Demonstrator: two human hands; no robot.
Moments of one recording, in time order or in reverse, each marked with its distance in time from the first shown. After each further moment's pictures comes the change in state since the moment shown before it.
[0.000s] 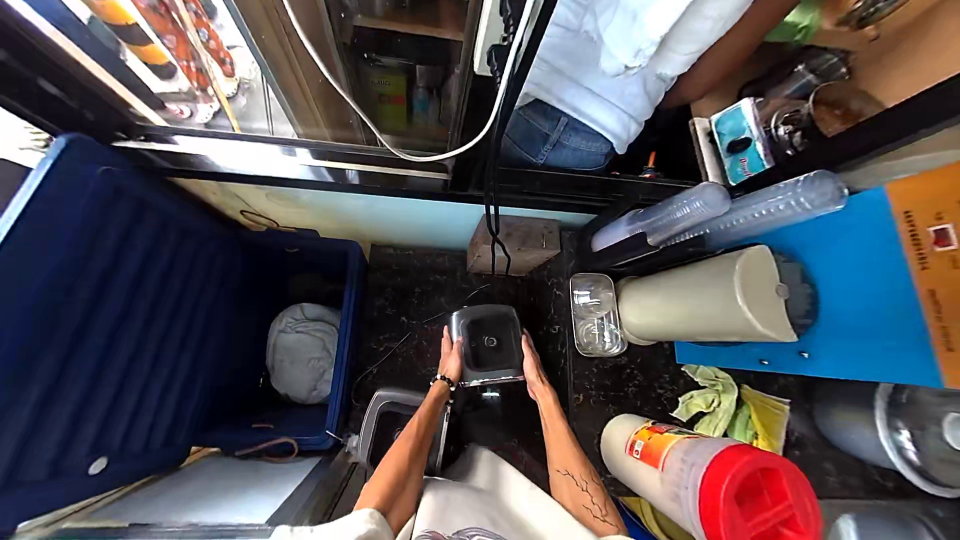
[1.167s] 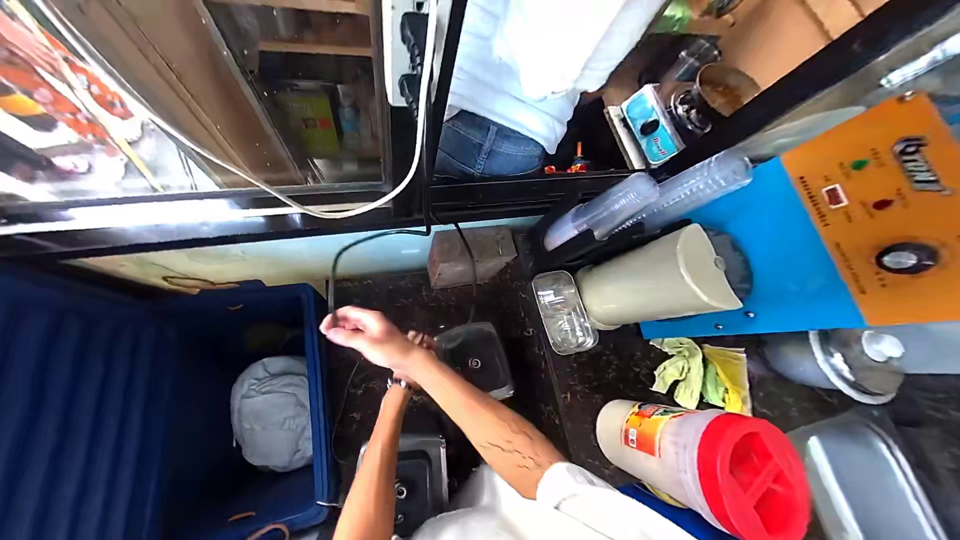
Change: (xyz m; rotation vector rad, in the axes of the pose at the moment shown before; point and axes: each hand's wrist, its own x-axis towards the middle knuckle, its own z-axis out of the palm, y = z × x) left_hand 0.010 0.100 -0.039 0.543 -0.041 0.217; right_hand -0.024 -0.237 0.197 0.189 -0.634 -0.443
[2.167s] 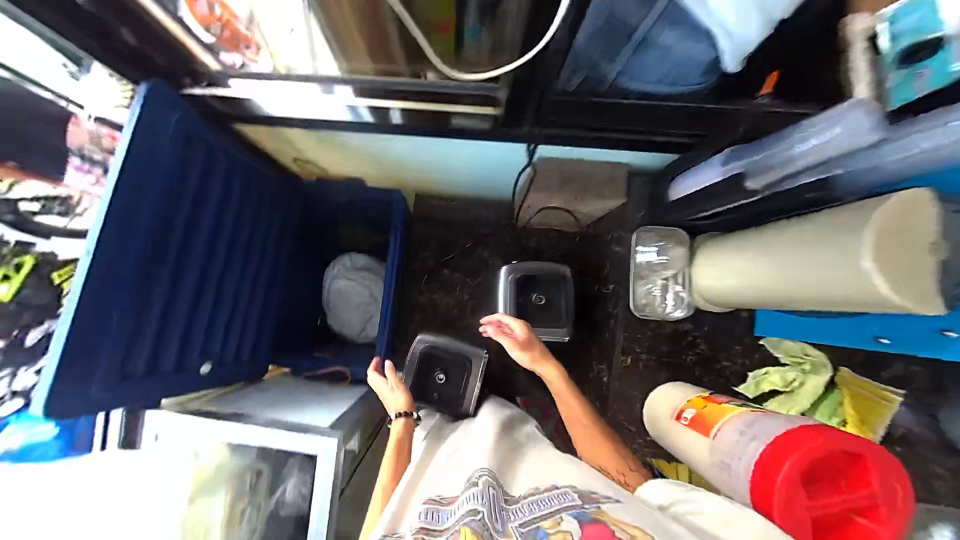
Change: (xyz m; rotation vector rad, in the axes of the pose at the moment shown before) left_hand -0.229 -0.116 -0.039 -0.289 0.868 -0.498; right_hand -0.177 0.083 -0.057 -0.268 -0.047 0.381
